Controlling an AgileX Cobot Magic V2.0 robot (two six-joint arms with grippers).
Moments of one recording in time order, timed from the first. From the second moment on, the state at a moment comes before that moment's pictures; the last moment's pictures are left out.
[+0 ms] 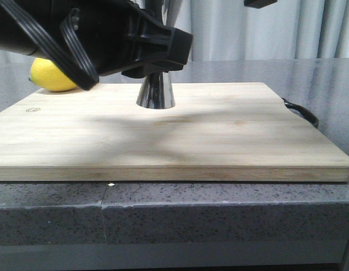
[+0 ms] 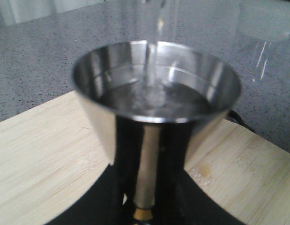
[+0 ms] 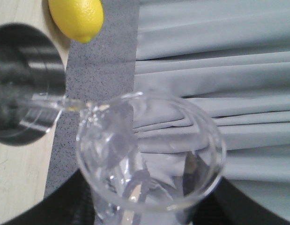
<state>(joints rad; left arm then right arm) -0.87 1.45 -0.73 -0.11 -0.34 0.04 0.59 1.29 -0.98 -1.18 -0.01 -0.30</state>
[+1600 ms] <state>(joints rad) -0.87 1.45 -0.73 -0.10 -0.34 0.05 0.24 1.65 -0.68 -0.56 -0.74 0.33</state>
